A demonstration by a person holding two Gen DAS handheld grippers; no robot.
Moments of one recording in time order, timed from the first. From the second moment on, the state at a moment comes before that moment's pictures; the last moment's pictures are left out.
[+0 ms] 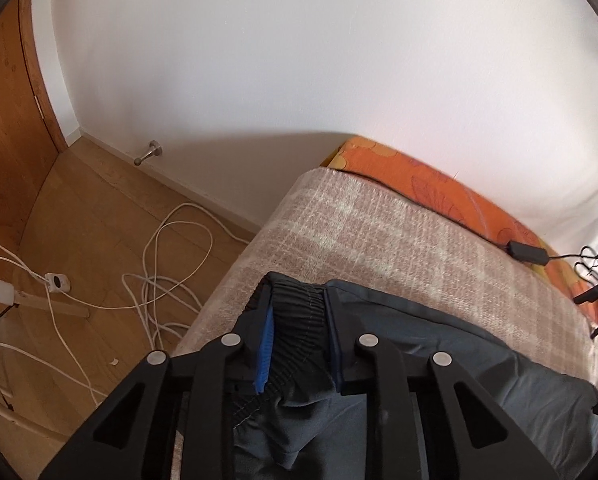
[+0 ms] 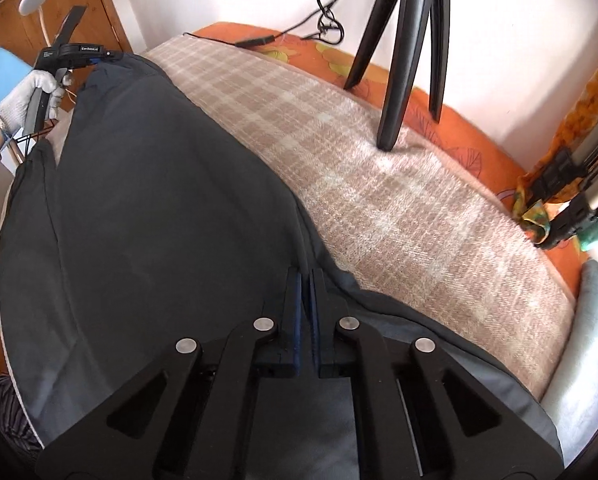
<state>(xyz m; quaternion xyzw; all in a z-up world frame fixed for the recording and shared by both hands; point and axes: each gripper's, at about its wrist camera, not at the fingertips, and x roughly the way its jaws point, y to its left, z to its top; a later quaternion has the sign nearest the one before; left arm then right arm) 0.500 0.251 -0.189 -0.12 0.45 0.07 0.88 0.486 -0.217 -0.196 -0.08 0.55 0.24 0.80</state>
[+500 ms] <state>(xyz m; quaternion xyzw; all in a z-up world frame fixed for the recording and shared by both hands) 0.445 0.268 -0.141 -0.13 0.41 0.04 0.90 0.398 -0.216 -0.118 -0.05 0.49 0.26 0.83</state>
